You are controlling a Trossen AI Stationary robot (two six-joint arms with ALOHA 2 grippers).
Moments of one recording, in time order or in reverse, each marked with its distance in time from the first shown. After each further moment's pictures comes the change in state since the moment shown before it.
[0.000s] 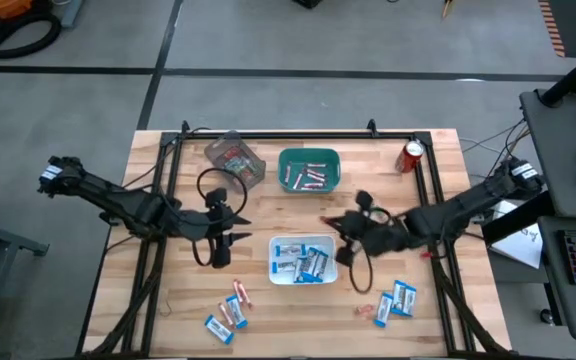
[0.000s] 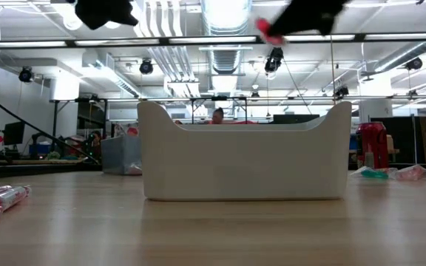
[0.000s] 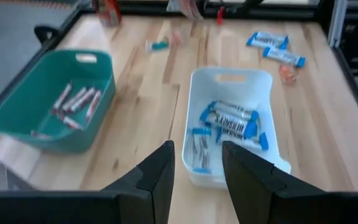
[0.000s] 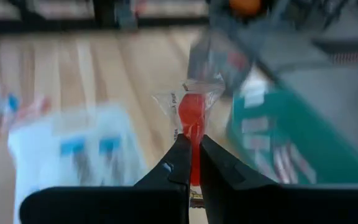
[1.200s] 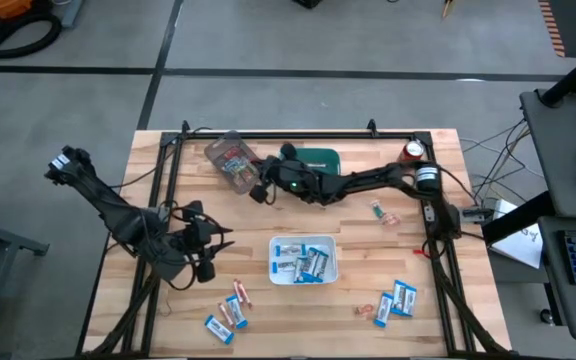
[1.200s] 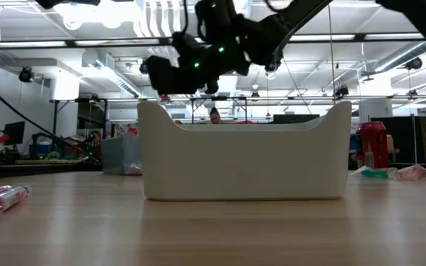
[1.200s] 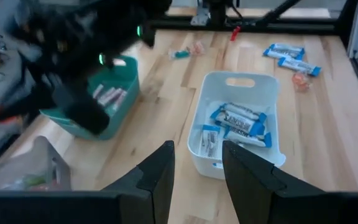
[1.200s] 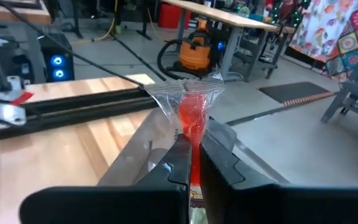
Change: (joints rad) left arm -0.318 -0.017 0.031 -0.201 -0.395 -0.280; right arm -0.503 0.772 0.512 0.687 -0.219 -0.347
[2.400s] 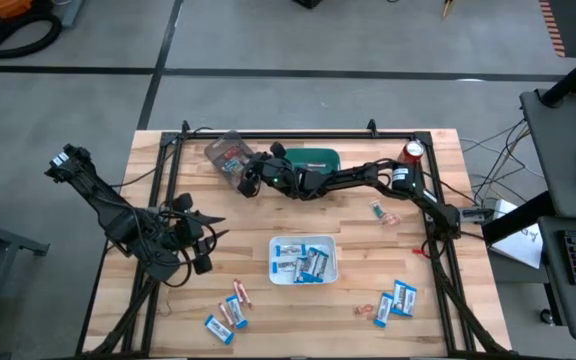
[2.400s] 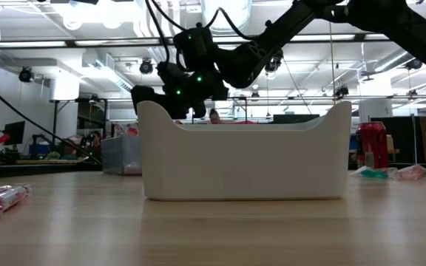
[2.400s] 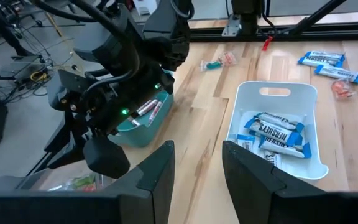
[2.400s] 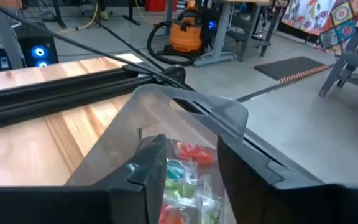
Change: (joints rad) left arm -0.030 -0.017 0.023 -0.112 -0.156 -0.027; right arm -0.043 0.211 0.206 -0.061 0.001 0.089
